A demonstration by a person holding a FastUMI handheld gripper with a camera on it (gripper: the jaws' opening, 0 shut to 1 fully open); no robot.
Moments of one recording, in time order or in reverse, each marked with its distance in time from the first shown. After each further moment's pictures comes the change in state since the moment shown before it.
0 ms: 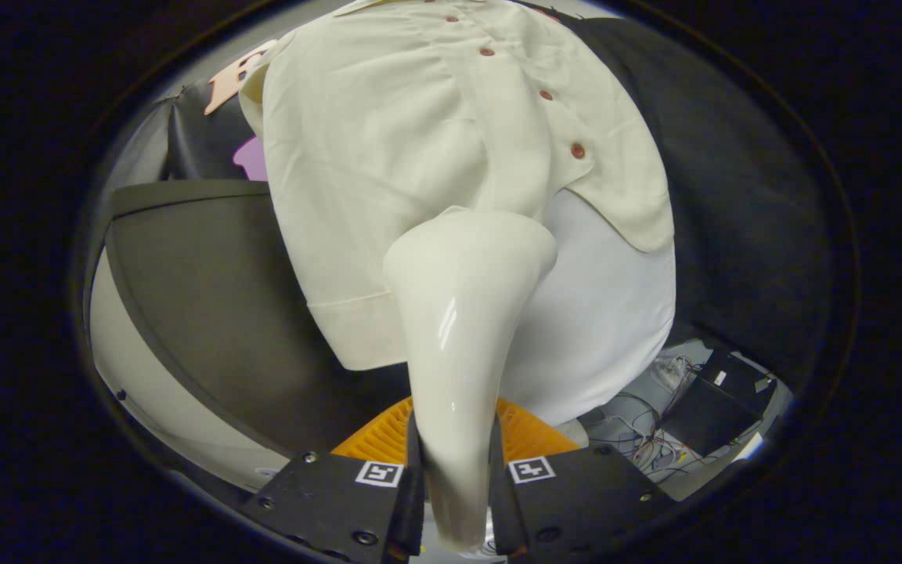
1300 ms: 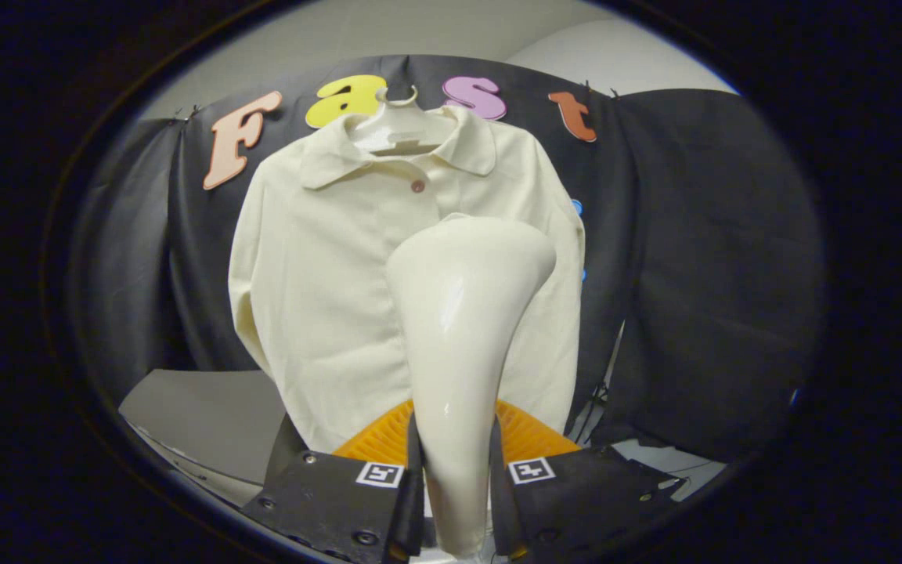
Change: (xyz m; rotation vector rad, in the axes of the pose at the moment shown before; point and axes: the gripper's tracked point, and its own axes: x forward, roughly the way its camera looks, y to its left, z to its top) arm -0.134 -0.041 0.333 -0.164 -0.299 -0.077
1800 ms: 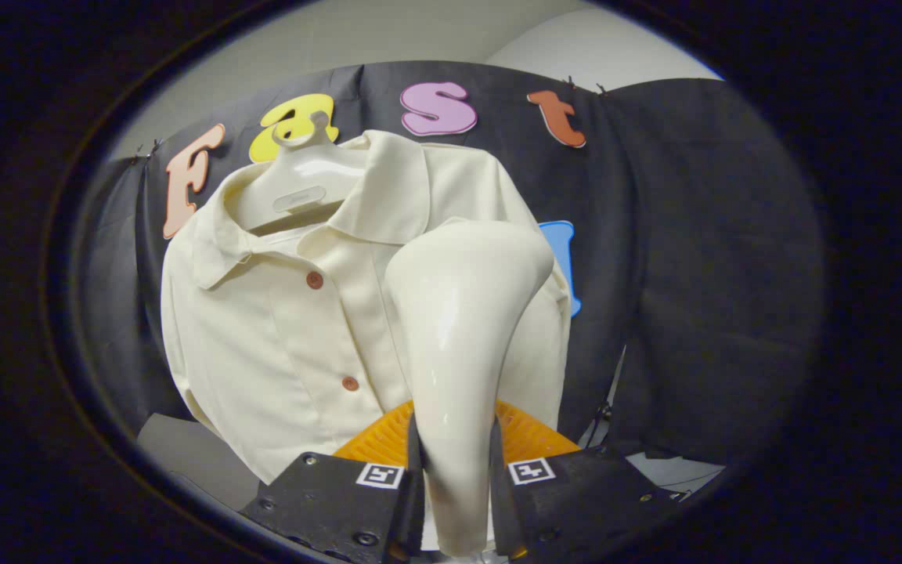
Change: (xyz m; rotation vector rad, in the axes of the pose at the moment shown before) arm 0.089 -0.055 0.069 0.053 -0.005 0.023
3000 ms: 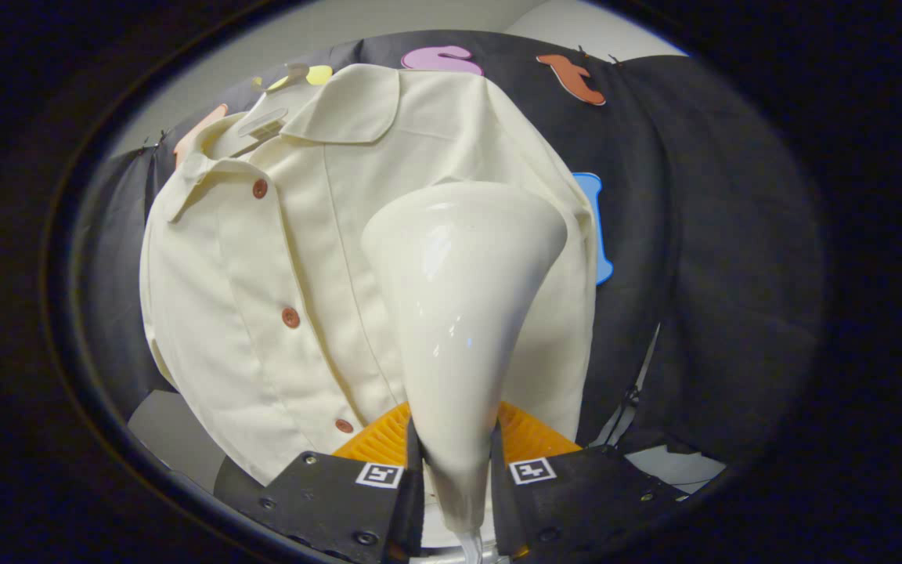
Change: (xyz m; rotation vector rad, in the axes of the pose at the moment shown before) arm 0.046 -0.018 -0.073 -0.005 0.074 0.064
